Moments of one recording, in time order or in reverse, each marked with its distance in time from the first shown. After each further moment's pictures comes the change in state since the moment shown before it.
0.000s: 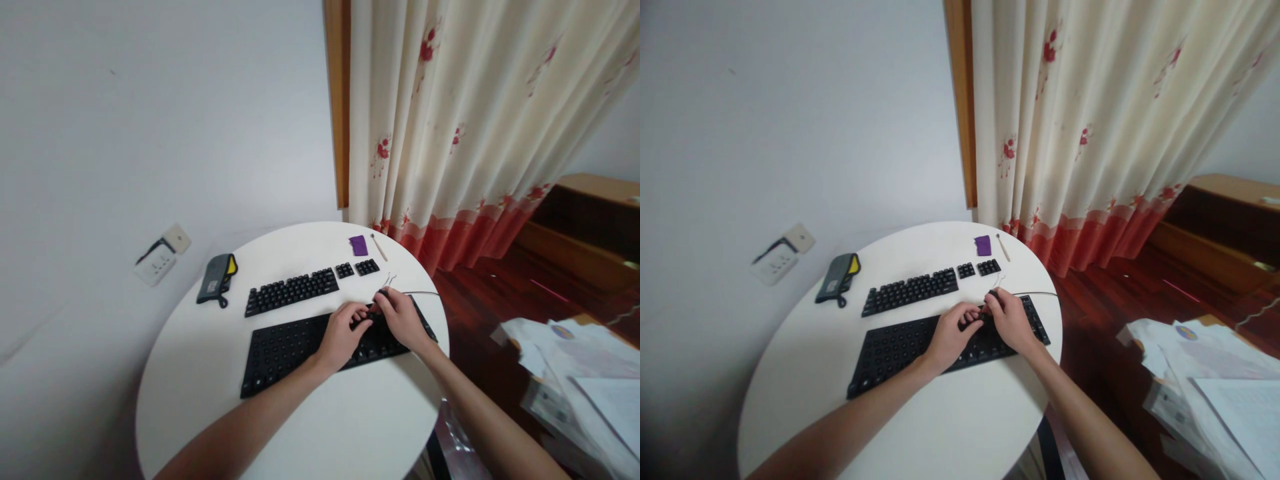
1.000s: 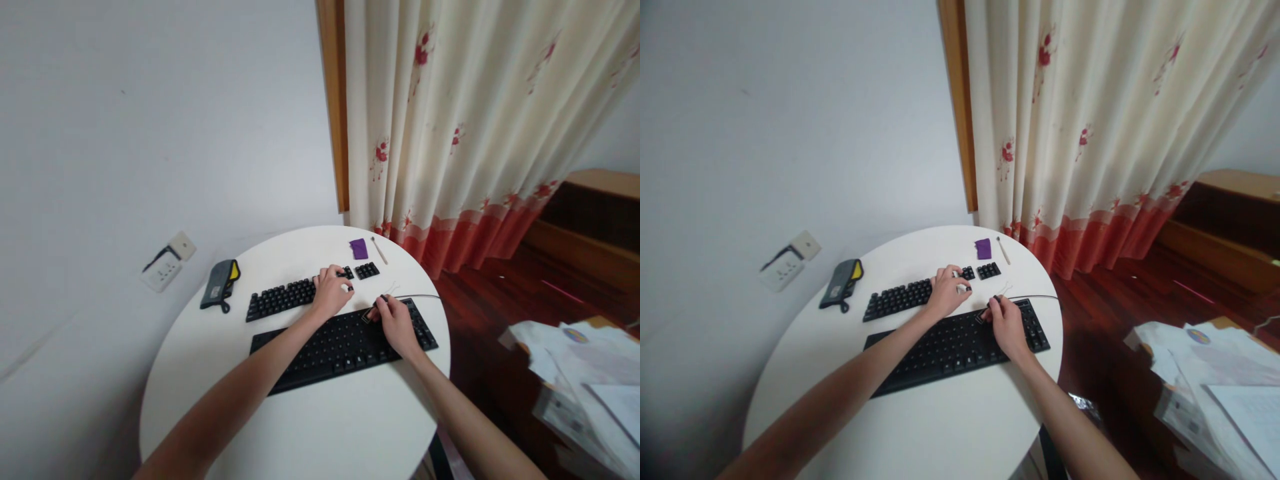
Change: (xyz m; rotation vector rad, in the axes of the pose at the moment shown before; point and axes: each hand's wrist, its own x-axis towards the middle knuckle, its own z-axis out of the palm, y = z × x) left_hand 0.084 -0.032 -0.029 0.662 -0.009 -0.001; right_hand -0.002 0.034 0.021 0.108 0.111 0.130
